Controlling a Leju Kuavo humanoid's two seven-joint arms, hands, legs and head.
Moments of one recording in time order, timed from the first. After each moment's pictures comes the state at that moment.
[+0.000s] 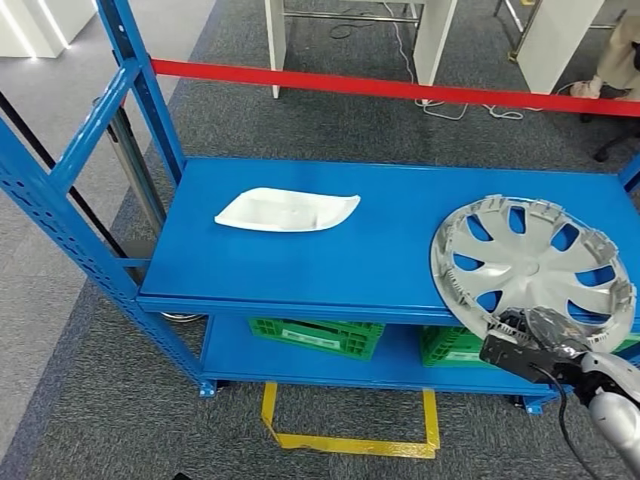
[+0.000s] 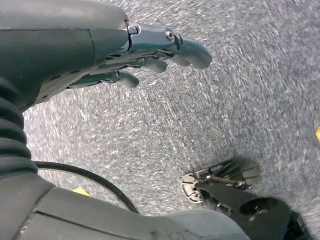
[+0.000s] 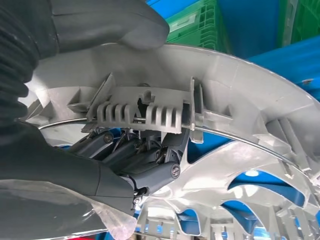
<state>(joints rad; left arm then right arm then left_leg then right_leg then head) -0.05 -0.12 1.10 -0.21 -1.28 -0.01 -0.37 -0.15 -0.67 0.44 -1.44 0.60 0.19 0.05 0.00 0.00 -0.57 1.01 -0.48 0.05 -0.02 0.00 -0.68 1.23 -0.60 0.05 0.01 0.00</state>
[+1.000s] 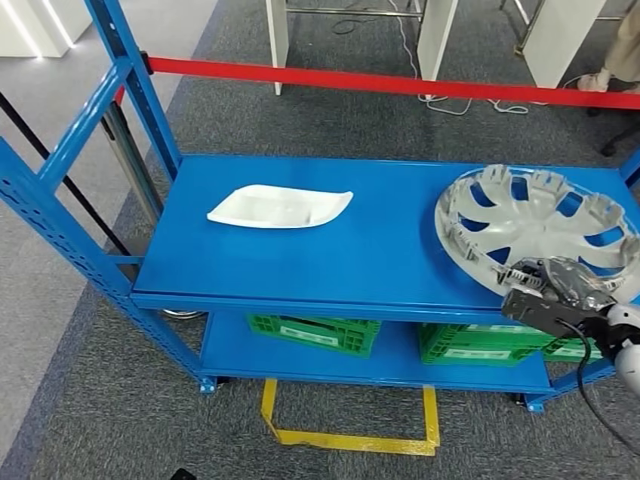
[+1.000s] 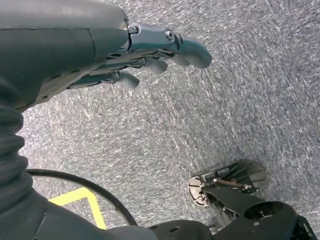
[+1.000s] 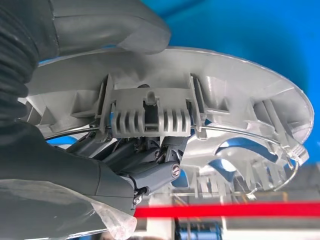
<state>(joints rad) -0.06 -0.12 1.10 -0.21 -1.31 -0.01 -0.36 -0.33 -0.72 0.45 -1.46 0.52 0.24 -0.01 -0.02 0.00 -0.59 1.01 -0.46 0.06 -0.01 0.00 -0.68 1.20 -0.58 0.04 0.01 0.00</state>
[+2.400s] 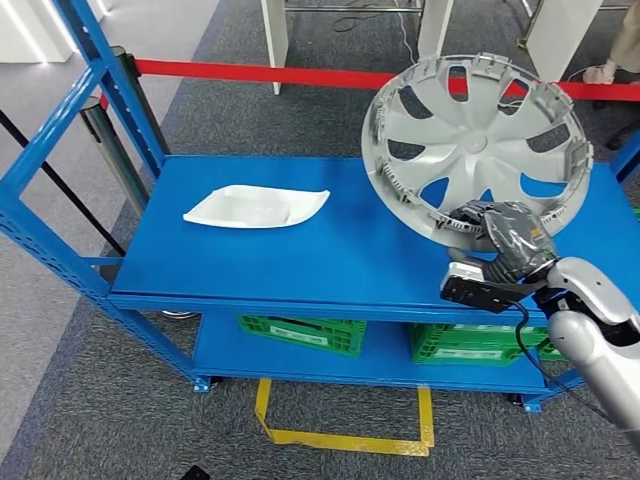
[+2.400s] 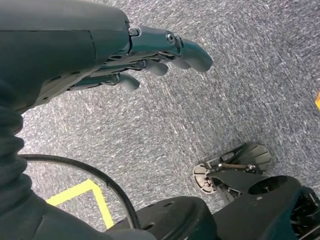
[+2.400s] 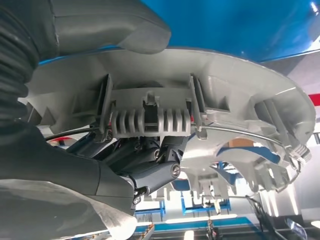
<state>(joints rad) -0.08 -0.14 1.07 -0.21 -1.35 -0.01 -0.31 -0.54 -0.56 0.62 -1.49 0.70 0.01 -0.12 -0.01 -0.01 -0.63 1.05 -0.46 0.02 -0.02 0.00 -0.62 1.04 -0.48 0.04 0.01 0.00</state>
